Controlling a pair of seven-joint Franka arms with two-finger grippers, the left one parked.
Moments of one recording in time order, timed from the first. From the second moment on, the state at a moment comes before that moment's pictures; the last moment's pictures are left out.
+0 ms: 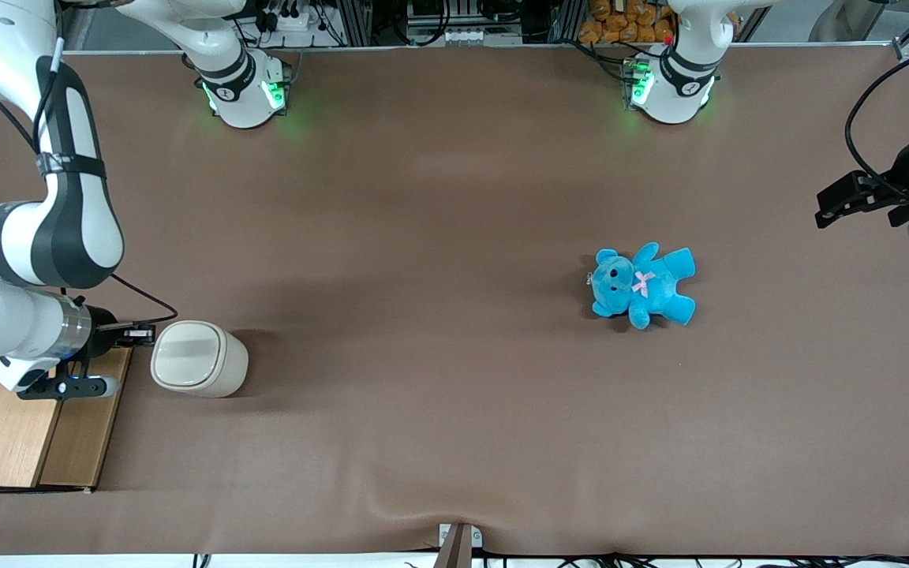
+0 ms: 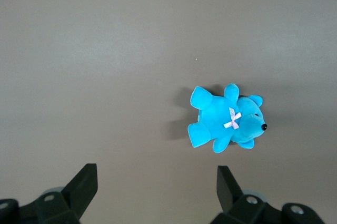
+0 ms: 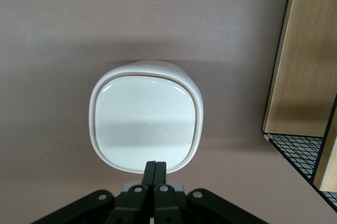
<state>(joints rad) 0.04 0.51 -0.06 -1.44 0.06 1.80 -0.07</state>
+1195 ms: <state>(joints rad) 0.01 0.59 -0.06 -1.44 0.06 1.87 -0.07</state>
